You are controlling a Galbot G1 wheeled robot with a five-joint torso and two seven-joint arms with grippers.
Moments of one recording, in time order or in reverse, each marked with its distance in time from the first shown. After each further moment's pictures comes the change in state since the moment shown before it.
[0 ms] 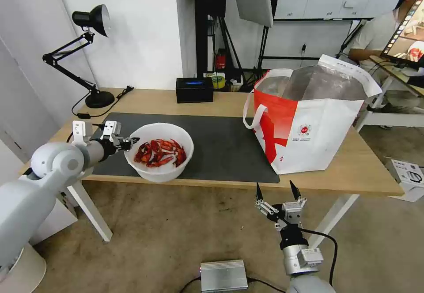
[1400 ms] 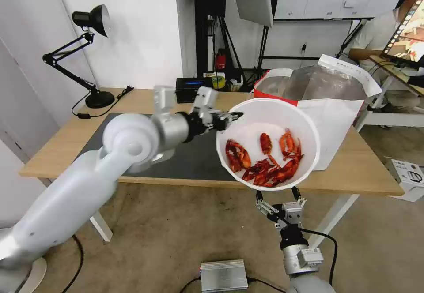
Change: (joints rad) left arm -0.571 -0.351 0.513 -0.116 -0.286 0.004 -0.213; right arm 0.000 0.000 0.000 0.000 0.000 0.000 0.000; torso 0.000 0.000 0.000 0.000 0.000
